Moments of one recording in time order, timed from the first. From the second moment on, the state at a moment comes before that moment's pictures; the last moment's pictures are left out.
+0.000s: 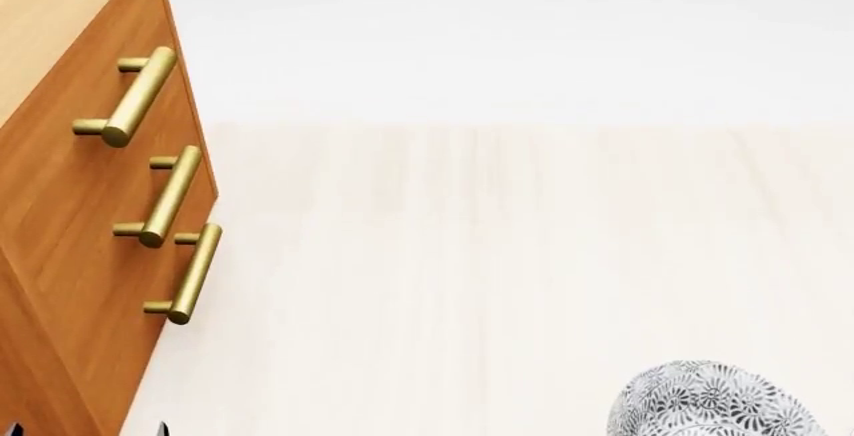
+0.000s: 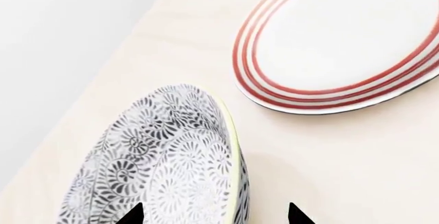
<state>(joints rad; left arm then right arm) 0.17 -0.31 0.34 0.32 -0.13 0.12 -0.46 -0.09 0.38 -0.05 -0.16 1.16 -0.05 0.75</state>
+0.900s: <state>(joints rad) 0.17 -0.32 0.35 0.32 -0.13 0.13 -0.48 -0.01 0.38 -0.07 -0.05 1.18 -0.02 0.75</state>
